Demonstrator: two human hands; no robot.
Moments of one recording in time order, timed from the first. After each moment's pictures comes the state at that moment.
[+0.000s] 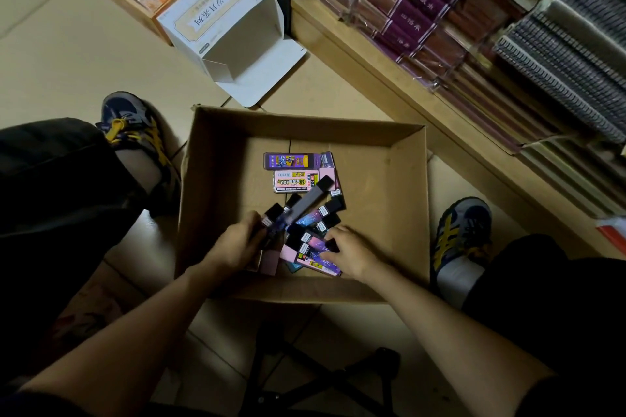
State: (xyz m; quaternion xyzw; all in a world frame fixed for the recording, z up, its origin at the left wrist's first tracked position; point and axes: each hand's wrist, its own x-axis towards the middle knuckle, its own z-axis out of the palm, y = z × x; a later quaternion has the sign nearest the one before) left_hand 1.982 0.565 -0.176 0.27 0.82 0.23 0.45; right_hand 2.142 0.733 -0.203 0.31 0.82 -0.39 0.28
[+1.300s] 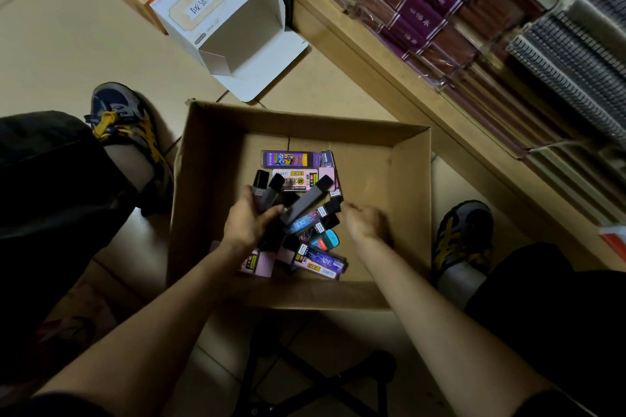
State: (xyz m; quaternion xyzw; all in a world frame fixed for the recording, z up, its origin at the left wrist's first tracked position) left_hand 1.982 0.606 -0.195 0.02 0.81 0.40 0.44; right_hand 2.100 0.758 -0.180 0.68 0.56 -0.47 0.10
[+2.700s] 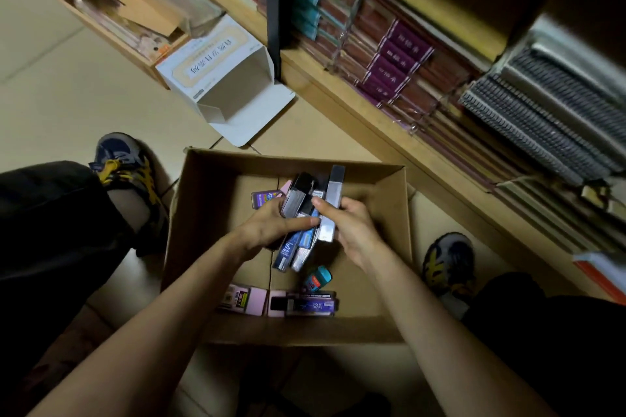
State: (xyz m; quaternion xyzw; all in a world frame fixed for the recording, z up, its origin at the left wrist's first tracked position) left_hand 1.959 0.670 -0.121 0.12 0.64 0.46 0.60; right_hand 2.064 0.778 -0.102 0.50 0.45 -0.74 -0.01
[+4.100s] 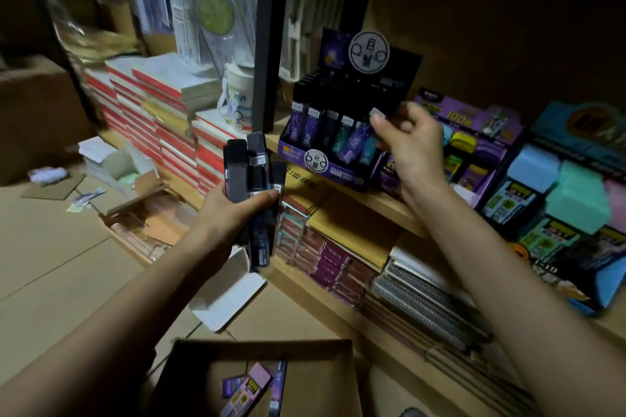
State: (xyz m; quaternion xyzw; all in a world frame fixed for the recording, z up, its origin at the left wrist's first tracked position) left_hand 1.866 0.737 0.189 0.21 0.60 0.72 0.29; right_hand 1.984 0.923 0.280 0.24 0.70 -0.51 -0.43
